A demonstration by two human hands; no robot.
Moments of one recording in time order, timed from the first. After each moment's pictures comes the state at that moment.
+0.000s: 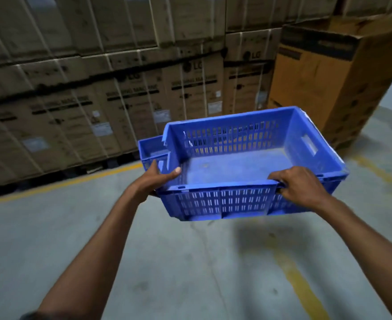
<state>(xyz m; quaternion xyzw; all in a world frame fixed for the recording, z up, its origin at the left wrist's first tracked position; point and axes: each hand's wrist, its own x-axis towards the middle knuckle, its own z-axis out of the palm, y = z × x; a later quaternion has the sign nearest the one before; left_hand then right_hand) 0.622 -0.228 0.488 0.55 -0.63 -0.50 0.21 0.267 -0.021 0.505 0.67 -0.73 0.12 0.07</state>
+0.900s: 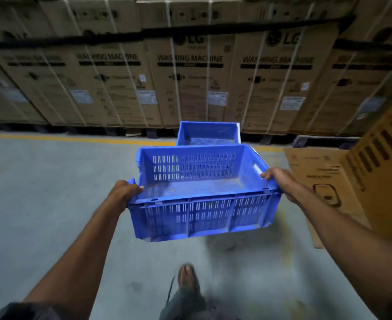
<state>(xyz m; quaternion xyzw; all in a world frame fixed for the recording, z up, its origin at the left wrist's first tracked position) 0.684 -0.535 0.371 0.81 -0.35 -0.40 0.25 0.202 -0.584 0.346 0.44 -0.78 0.17 -0.41</state>
